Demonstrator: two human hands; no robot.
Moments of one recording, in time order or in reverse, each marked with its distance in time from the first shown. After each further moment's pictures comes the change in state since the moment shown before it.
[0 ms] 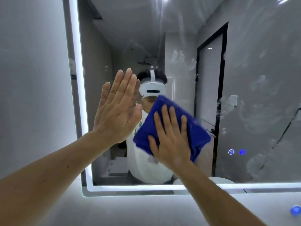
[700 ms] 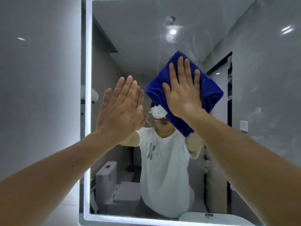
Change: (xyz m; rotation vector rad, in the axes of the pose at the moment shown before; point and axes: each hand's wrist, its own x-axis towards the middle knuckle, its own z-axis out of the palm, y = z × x) left_hand 0.070 0.033 -0.069 0.093 -0.110 -0.156; right_hand 0.192 0.085 -0.069 -0.026 0.094 0.114
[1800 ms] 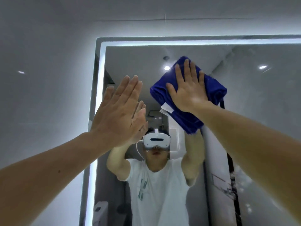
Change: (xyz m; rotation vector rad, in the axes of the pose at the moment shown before) left_hand 0.071 -0.057 -0.045 0.005 0.130 0.135; right_hand 0.117 0.002 -0.019 -0.016 0.050 0.032
